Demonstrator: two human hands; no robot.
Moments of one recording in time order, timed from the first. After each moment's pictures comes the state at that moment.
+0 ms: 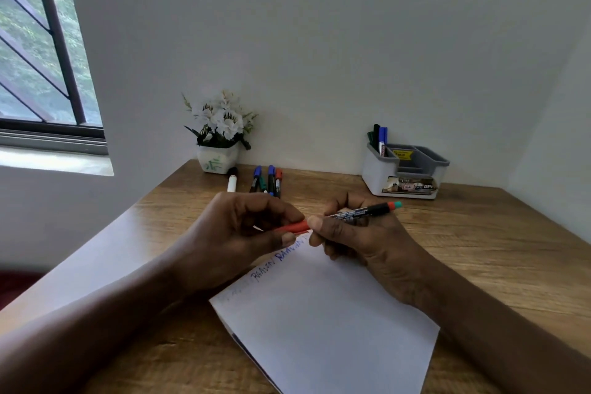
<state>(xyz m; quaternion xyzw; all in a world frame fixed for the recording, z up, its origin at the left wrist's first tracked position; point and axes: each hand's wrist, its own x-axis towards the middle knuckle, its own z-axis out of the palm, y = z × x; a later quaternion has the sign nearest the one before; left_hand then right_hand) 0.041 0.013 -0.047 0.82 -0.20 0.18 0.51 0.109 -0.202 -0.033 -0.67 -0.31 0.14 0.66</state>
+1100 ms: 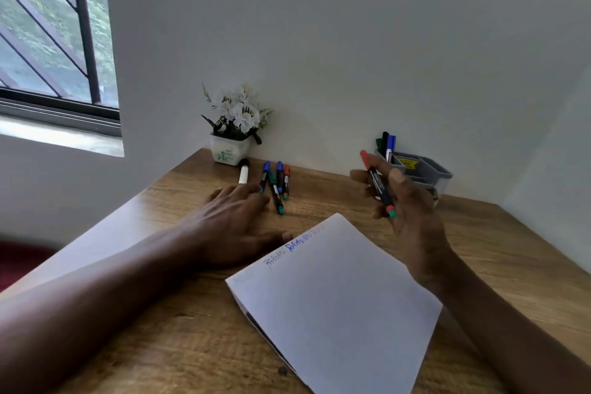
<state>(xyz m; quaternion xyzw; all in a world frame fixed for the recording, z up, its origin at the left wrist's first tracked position) 0.053 0.040 -0.051 0.99 0.02 0.04 0.10 0.135 -0.221 -0.031 -0.70 -0.31 -0.04 0.64</state>
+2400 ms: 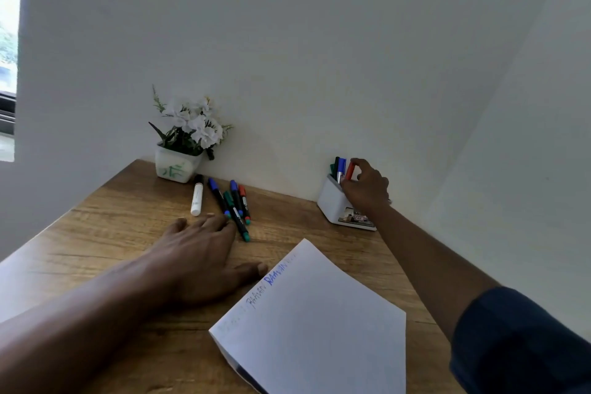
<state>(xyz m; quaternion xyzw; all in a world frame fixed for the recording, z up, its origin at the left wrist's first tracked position) 0.064 0.044 -0.047 1.00 -0.04 -0.03 0.08 0.311 -0.217 0.000 -0.93 -0.05 -0.26 0.27</state>
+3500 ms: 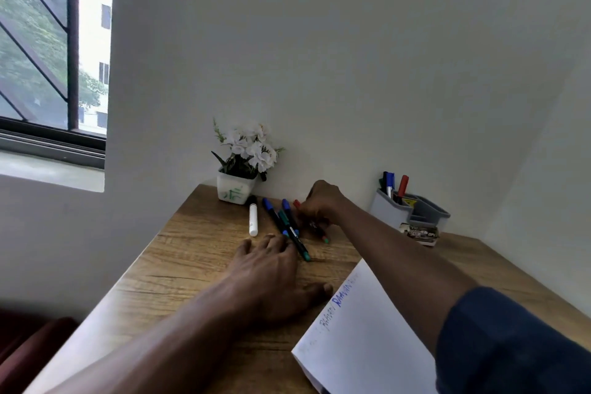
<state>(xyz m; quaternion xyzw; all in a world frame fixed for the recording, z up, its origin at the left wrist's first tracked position) 0.071 0.046 -0.054 0.99 -0.04 0.00 0.12 0.261 -0.040 -0.009 -0.97 -0.13 -0.02 0.21</state>
